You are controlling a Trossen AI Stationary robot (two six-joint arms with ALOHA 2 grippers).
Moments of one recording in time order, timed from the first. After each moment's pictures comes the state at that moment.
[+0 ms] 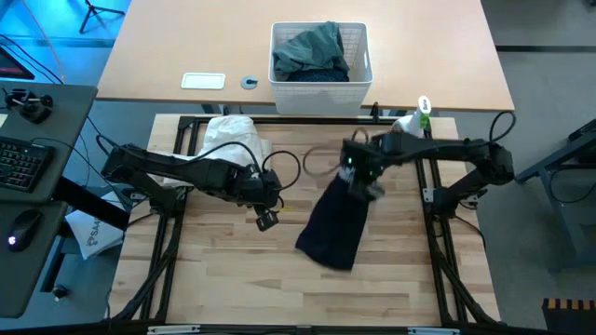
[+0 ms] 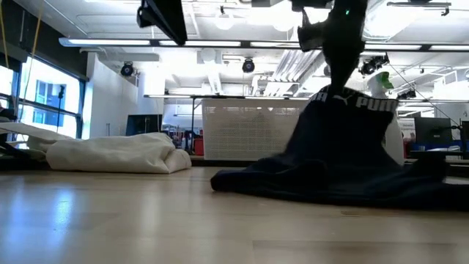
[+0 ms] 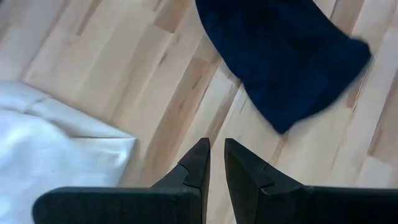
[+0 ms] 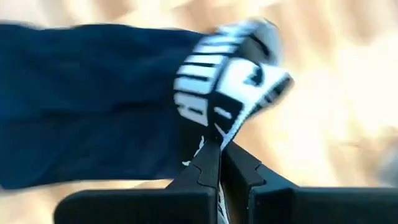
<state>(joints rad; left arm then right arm) -0.19 1.57 1.48 -1.04 -0.27 -0.57 -0.13 1.49 1.30 -1.17 0.04 0.30</state>
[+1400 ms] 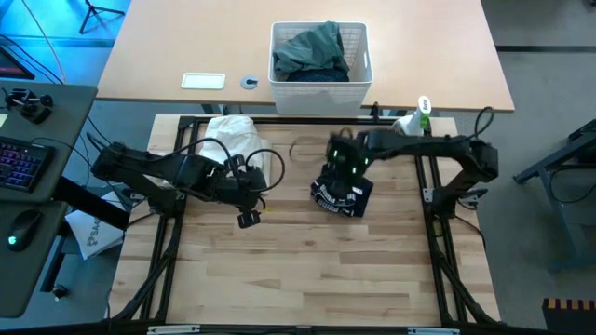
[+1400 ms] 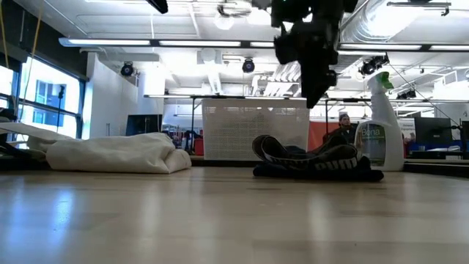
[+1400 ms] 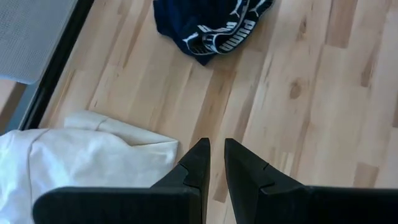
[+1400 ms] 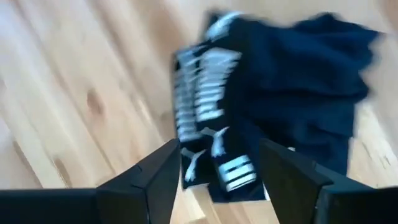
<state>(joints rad) -0.26 1.47 1.58 -1.23 -0.42 -0.43 -0.18 1.63 1.34 -1.01 -0.15 0.29</state>
